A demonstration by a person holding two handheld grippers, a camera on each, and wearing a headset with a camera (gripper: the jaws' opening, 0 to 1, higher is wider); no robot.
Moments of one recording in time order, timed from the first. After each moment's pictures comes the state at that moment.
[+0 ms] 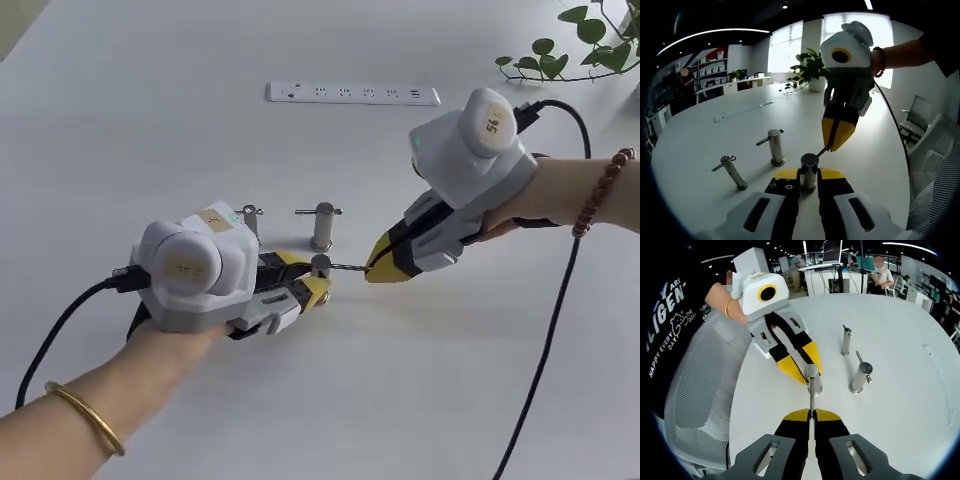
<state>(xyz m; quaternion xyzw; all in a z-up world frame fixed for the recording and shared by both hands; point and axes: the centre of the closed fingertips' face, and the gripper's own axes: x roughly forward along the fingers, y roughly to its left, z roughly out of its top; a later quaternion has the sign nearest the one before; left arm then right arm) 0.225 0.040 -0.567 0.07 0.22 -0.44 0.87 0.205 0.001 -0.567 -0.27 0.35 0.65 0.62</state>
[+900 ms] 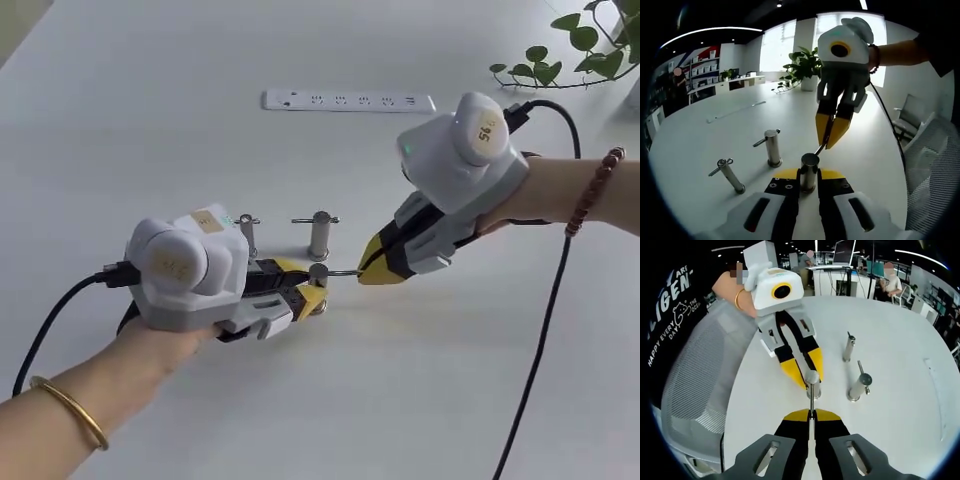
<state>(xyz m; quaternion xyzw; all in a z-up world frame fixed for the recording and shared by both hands) 0.223 0.037 -0.567 0.06 0.22 -0.47 0.85 0.210 0.009 -0.562 -0.31 0.33 0.66 0.60</state>
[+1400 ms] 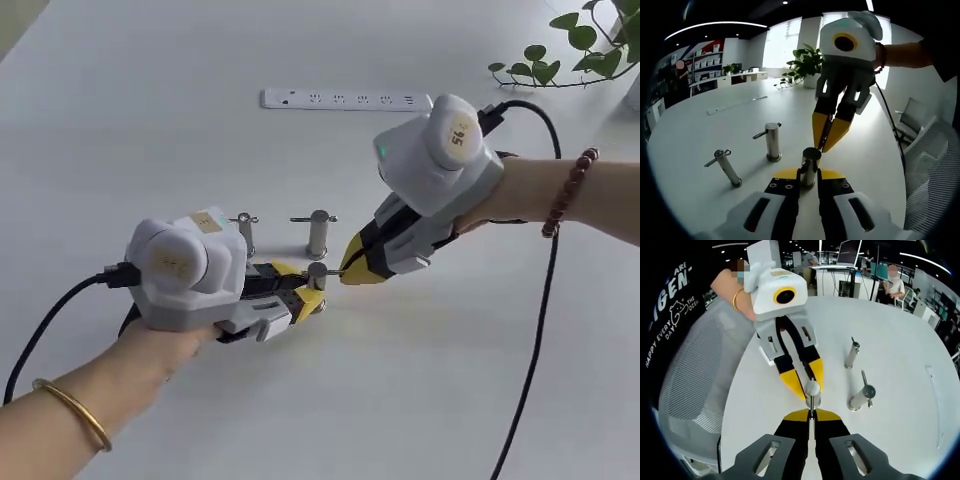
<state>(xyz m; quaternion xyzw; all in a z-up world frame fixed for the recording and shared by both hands) 0.224 0.040 -0.577 0.05 0.24 -0.46 0.85 0.211 0.022 -0.565 -0.32 0.32 0.66 0.60</state>
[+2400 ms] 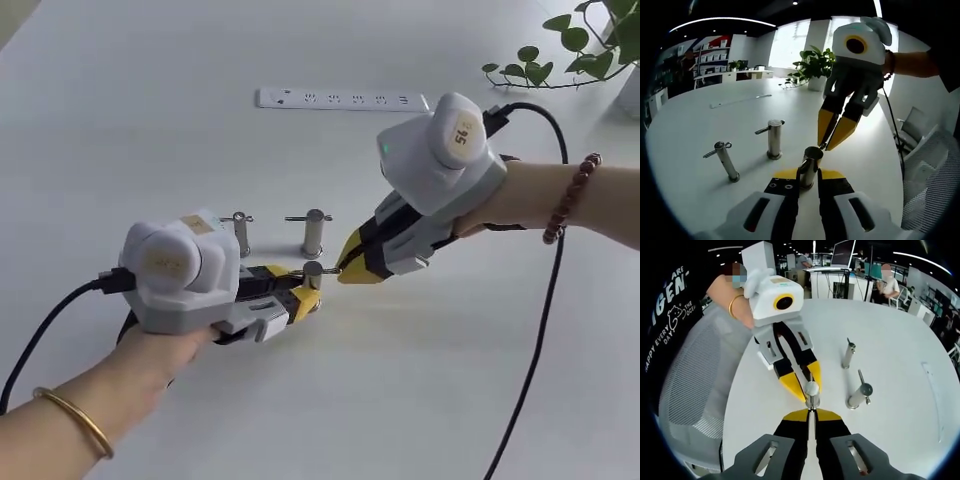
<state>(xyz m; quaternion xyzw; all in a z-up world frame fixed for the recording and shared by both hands) 0.224 0.039 -0.578 0.01 0.25 -0.45 0.86 0.215 0.020 -0.562 -0.31 0.32 0.65 0.62</state>
